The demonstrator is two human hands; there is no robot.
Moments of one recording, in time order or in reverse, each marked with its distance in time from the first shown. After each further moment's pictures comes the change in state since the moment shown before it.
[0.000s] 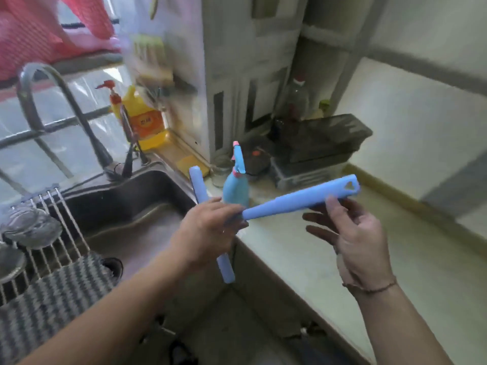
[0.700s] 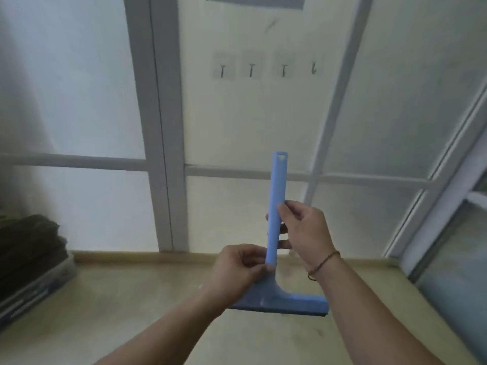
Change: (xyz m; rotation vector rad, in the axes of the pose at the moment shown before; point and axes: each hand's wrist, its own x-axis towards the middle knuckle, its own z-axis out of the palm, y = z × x) left_hand 0.131 0.542 0.283 -1.022 -0.851 -0.185; right_hand -0.067 -0.190 -0.499 -0.318 0.632 -0.184
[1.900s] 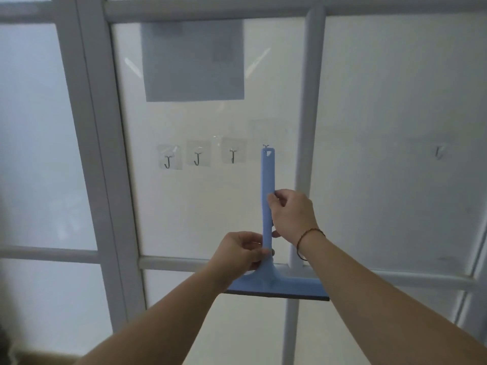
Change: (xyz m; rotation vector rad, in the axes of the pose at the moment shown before) left_hand 0.241 0.150 0.068 0.034 0.122 0.111; right_hand 0.248 -0.088 -0.106 -0.255 0.017 -0.378
